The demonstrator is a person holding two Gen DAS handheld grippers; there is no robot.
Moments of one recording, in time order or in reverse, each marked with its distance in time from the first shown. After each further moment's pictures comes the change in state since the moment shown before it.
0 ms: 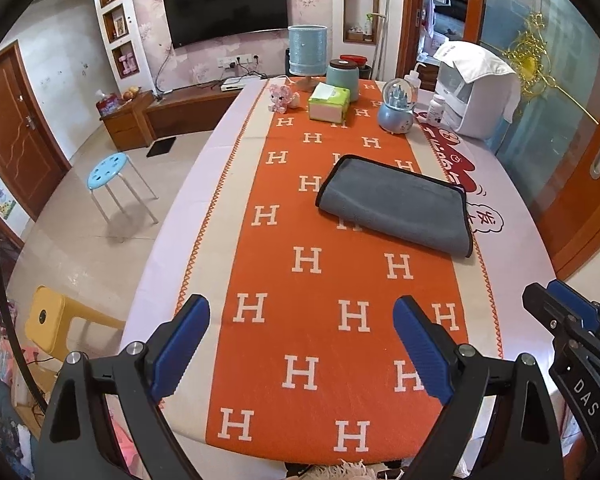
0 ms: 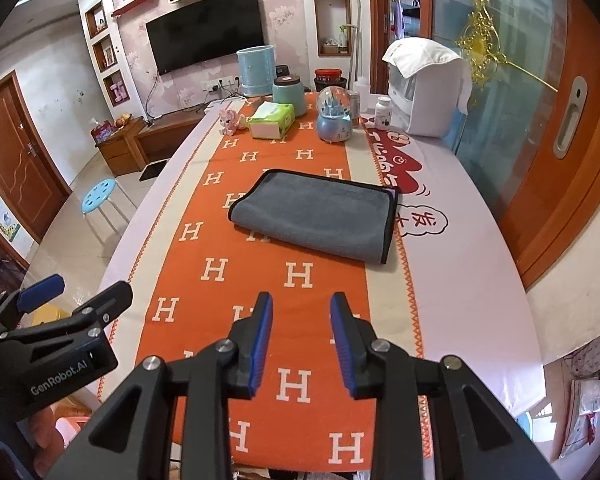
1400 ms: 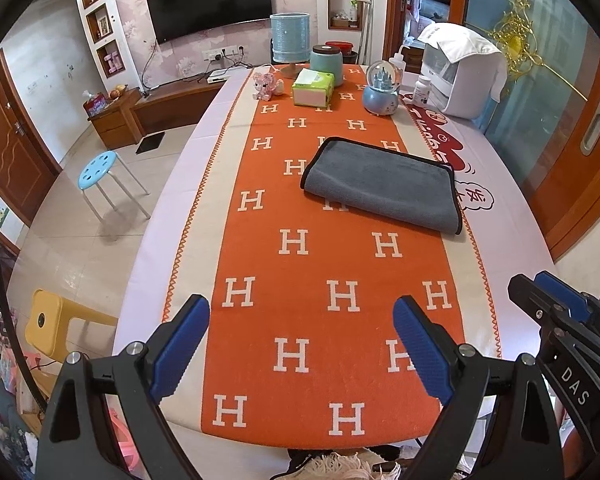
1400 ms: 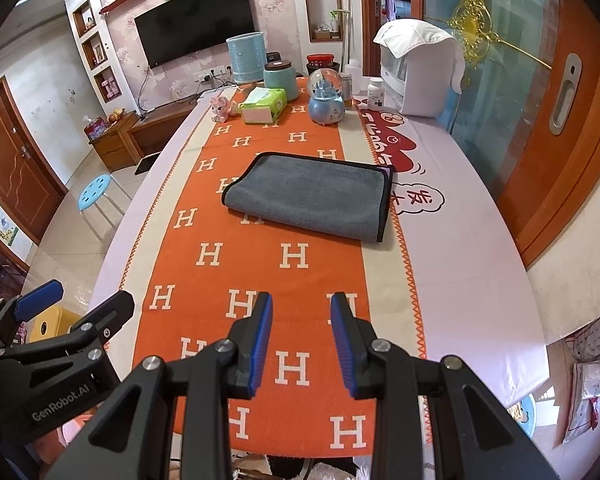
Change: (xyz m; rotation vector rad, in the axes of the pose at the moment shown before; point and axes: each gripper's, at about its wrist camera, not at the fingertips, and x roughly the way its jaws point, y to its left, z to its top) left arm -0.001 -0.009 -0.014 0.046 0.046 -0.025; right arm 0.003 -0.008 -0.011 0.035 0.055 -0.001
